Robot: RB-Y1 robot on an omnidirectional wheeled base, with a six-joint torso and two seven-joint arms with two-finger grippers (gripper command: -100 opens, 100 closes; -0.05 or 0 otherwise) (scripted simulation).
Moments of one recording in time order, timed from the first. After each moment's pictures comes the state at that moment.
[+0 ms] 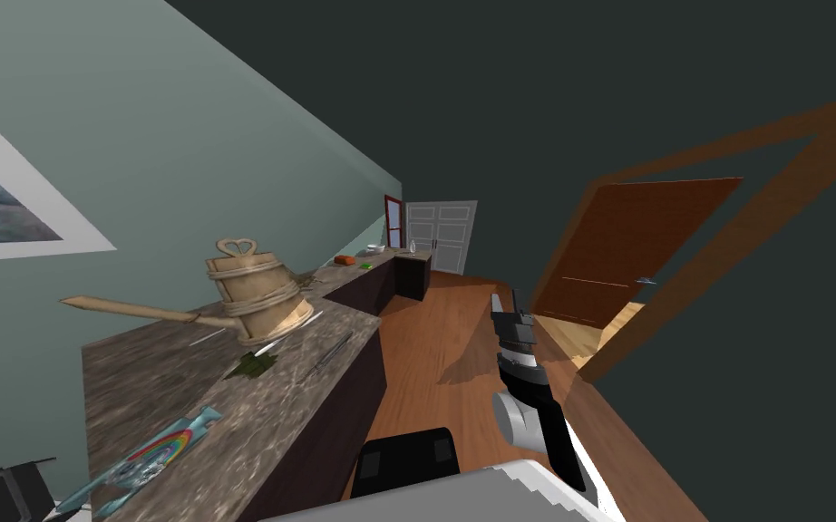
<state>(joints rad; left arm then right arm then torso) 0.54 0.65 0.85 -1.95 0.74 1.37 0.52 0.49 0.04 -0.06 -2.21 -0.03 -0.60 0.02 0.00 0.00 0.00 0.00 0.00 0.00</state>
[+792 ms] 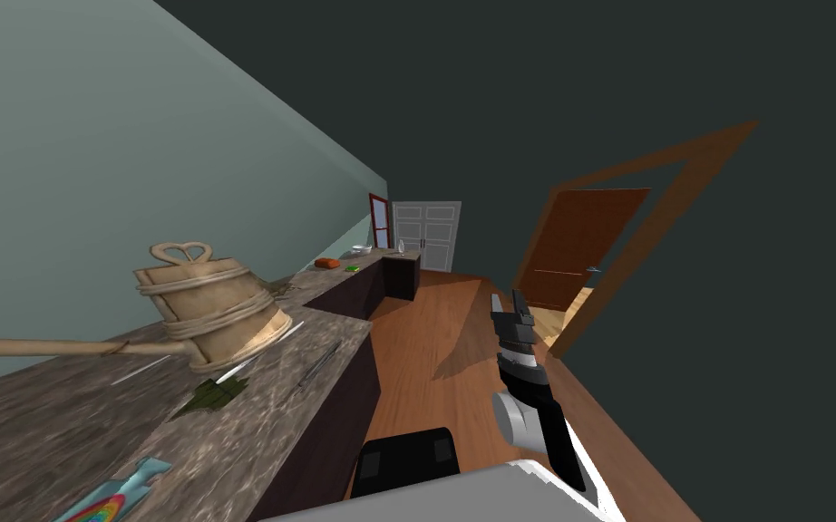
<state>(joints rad) 0.55 0.68 0.94 -1.88 0.84 1.59 0.59 0.49 0.04 -0.06 -2.21 -0.03 -0.60 0.02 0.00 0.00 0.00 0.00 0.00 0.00</state>
